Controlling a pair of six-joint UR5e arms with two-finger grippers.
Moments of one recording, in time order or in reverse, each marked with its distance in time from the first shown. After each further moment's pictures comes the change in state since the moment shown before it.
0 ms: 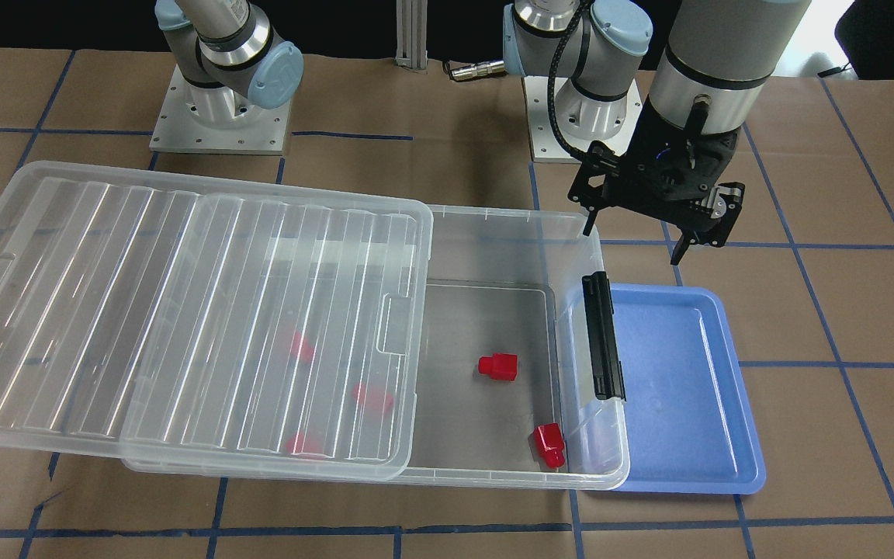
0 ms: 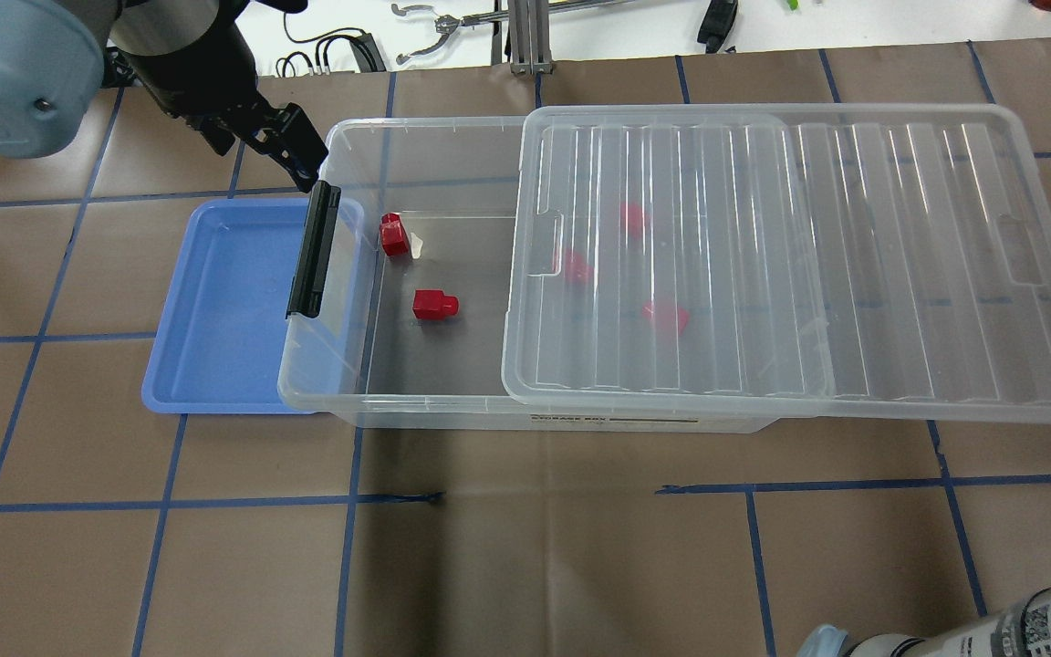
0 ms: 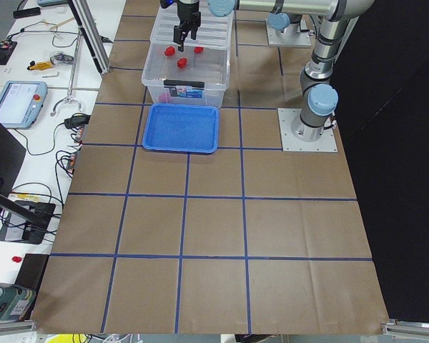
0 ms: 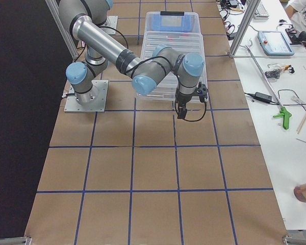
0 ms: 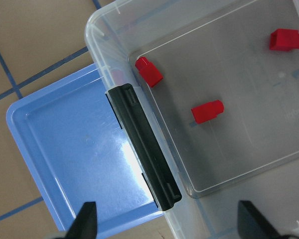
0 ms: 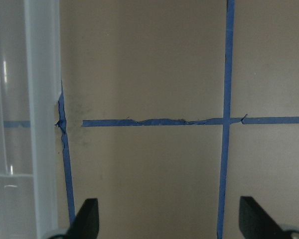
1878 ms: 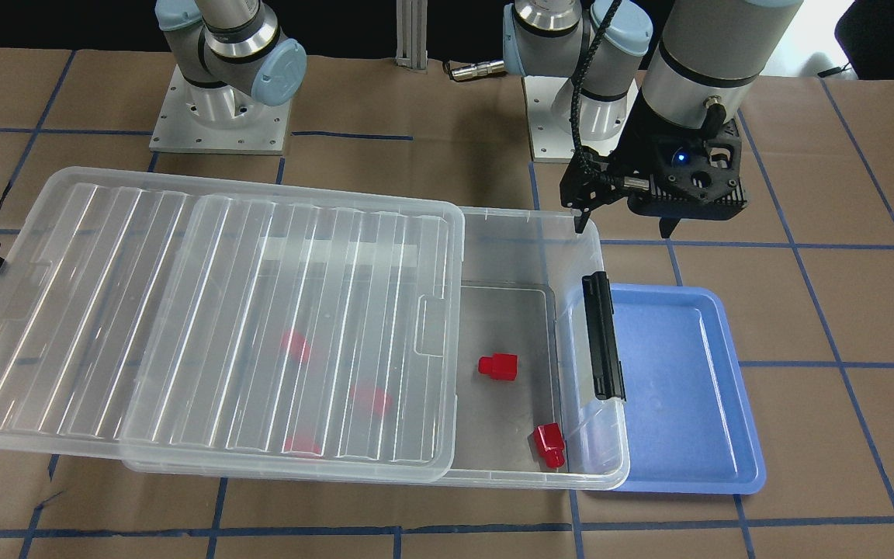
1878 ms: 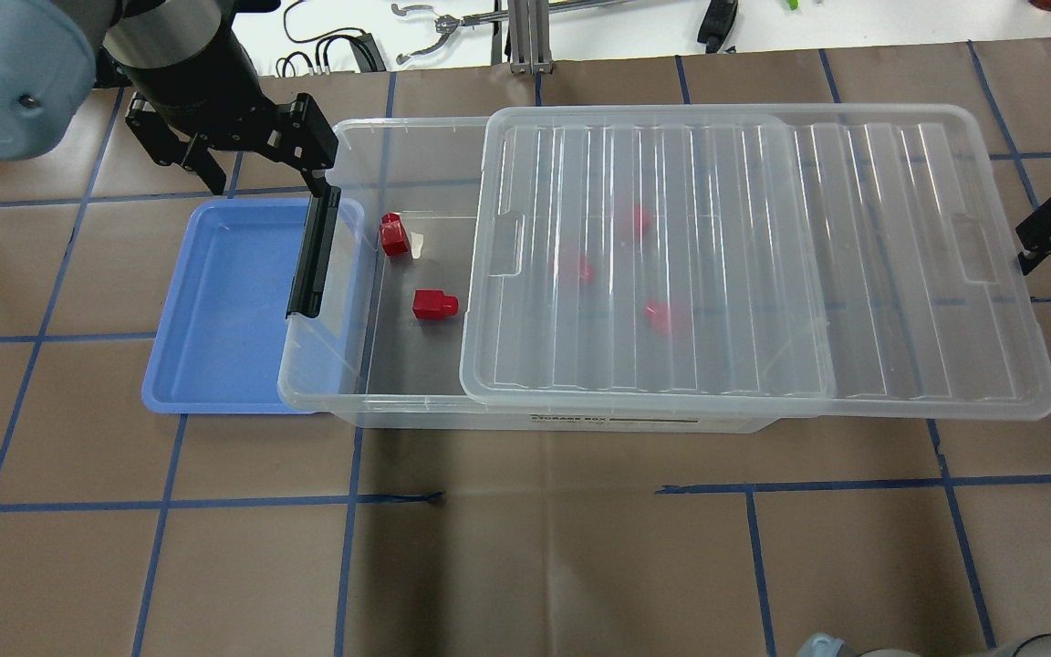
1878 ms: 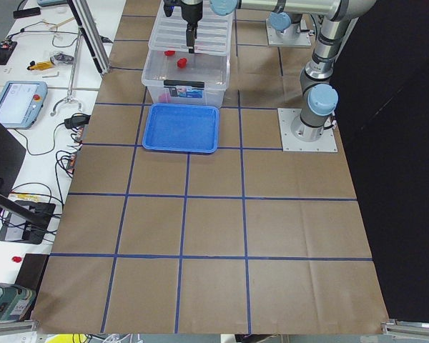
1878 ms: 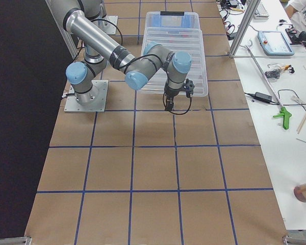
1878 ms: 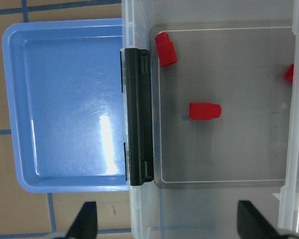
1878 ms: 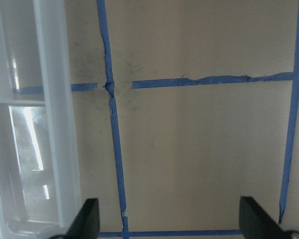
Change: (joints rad) left arm -0.005 0.010 -0.002 -0.066 -0.016 -0.334; right arm 0.057 -0.104 0.167 0.009 0.017 0.094
